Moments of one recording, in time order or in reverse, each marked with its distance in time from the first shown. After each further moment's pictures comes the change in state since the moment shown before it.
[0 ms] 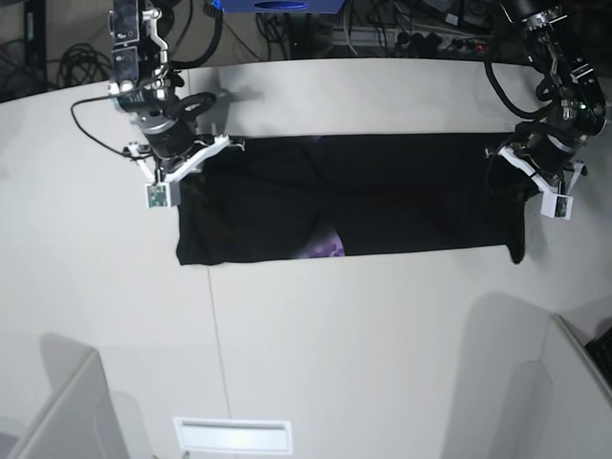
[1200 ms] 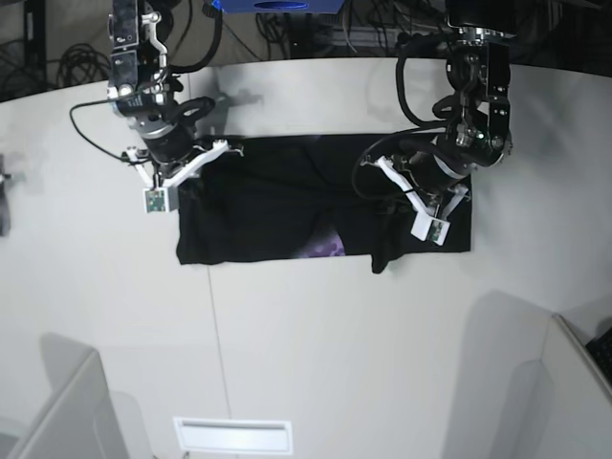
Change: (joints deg) left arm -5.5 4.3 31.7 1.3 -0.2 16.4 0.0; right arm 1.0 0.0 0.0 0.0 0.0 0.0 -0.2
